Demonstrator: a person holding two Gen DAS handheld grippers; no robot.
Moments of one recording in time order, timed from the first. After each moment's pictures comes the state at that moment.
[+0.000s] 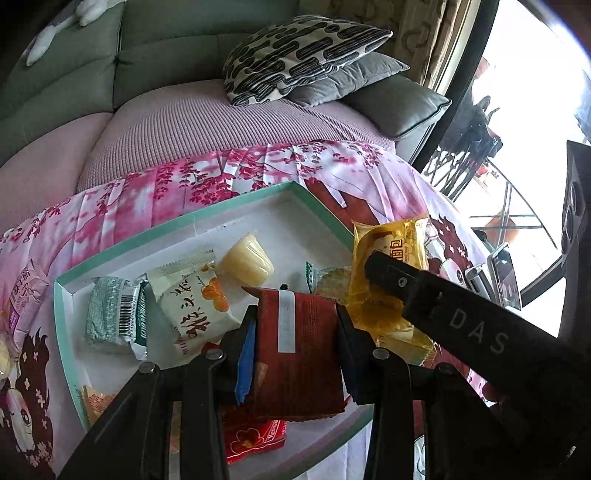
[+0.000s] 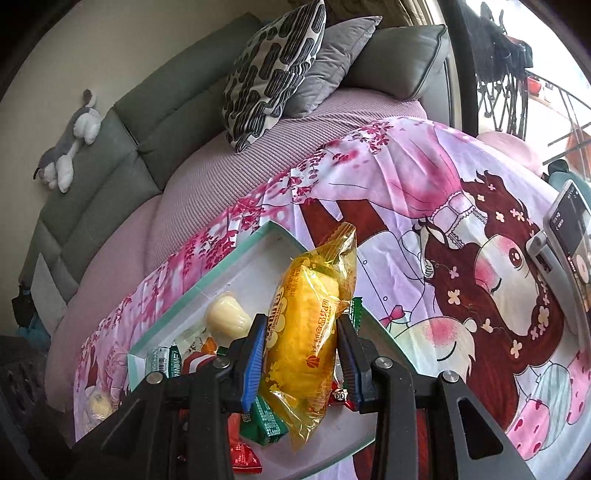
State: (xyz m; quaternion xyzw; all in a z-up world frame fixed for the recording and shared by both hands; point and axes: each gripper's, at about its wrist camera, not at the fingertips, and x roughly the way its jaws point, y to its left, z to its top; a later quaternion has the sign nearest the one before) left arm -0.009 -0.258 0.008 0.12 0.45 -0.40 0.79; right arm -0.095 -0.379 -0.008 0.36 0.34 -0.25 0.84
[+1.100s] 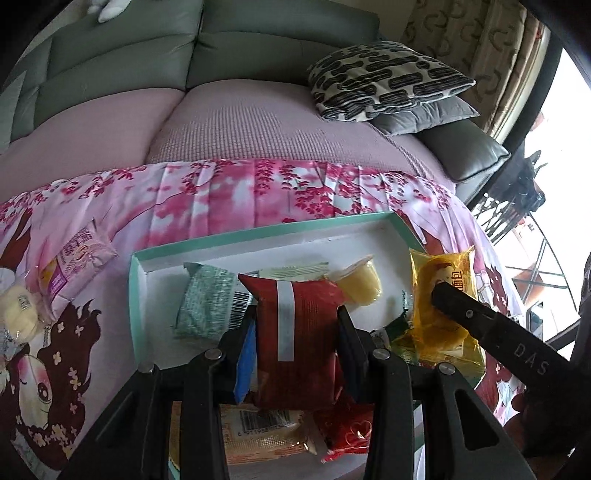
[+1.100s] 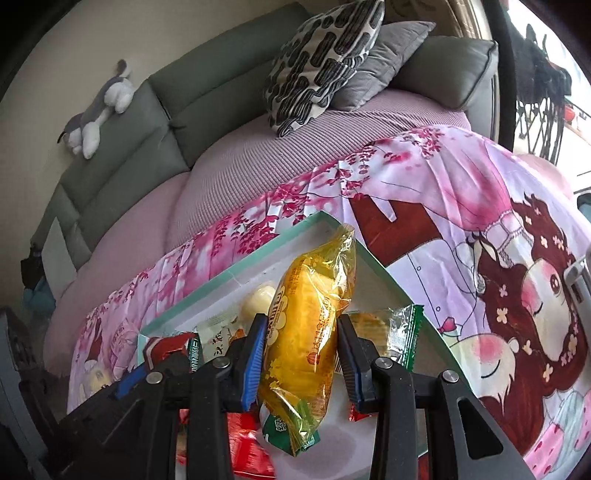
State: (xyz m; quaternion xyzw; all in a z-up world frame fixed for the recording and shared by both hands) left arm 0.045 -0.196 0.004 0.05 0.47 -0.31 0.83; right arm -0.061 -0.359 -0.009 0.31 0.35 -0.20 0.86
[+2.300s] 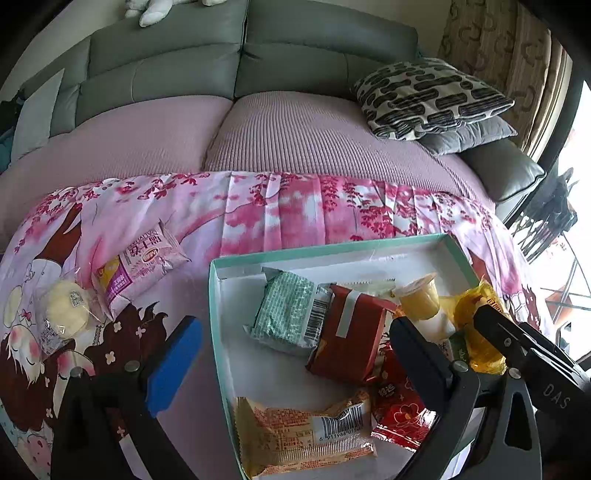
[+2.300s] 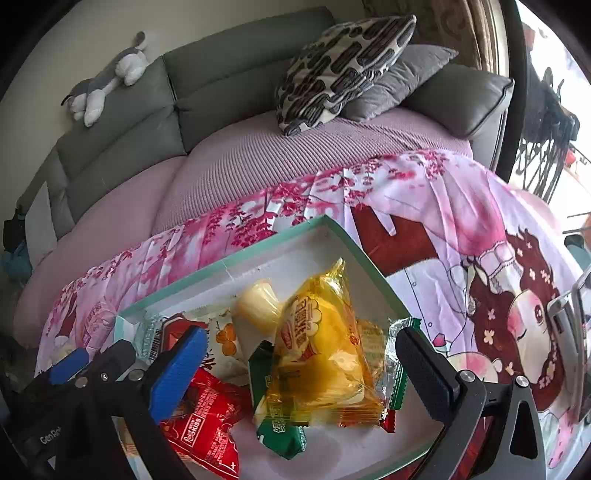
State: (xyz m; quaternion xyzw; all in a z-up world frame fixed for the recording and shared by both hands) left arm 0.062 -0.158 0.011 0.06 0.45 -0.24 0.86; right arm -0.051 -0.342 -0.004 0.23 0.37 -0.22 0.87
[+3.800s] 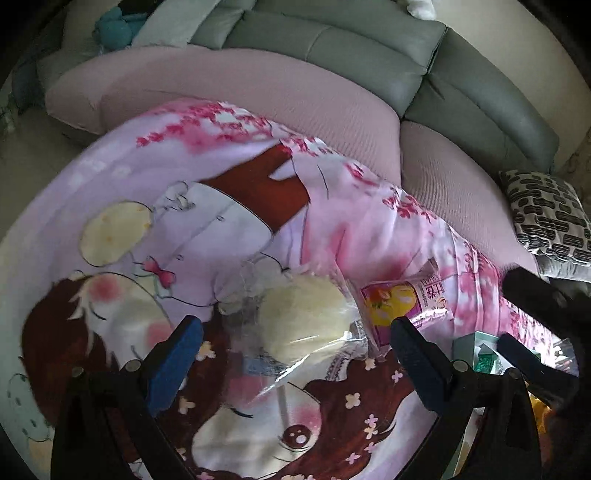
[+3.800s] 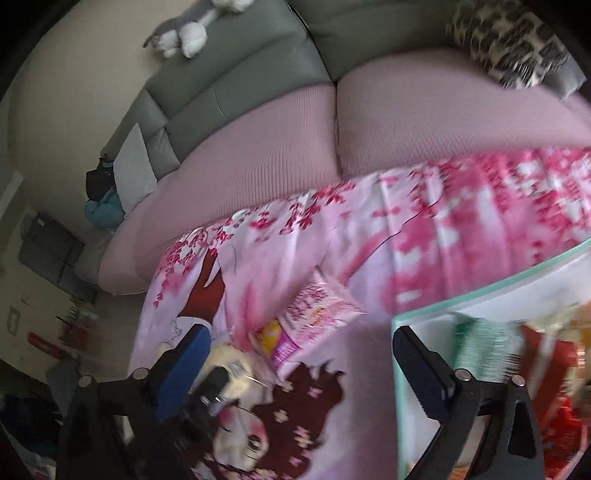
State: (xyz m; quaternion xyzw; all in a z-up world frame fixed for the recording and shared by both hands) left arm 0.158 0.047 -0.024 -0.12 0.49 -0.06 0.86; right arm 0.139 -0.164 0.000 0.30 0.43 0.03 0.85
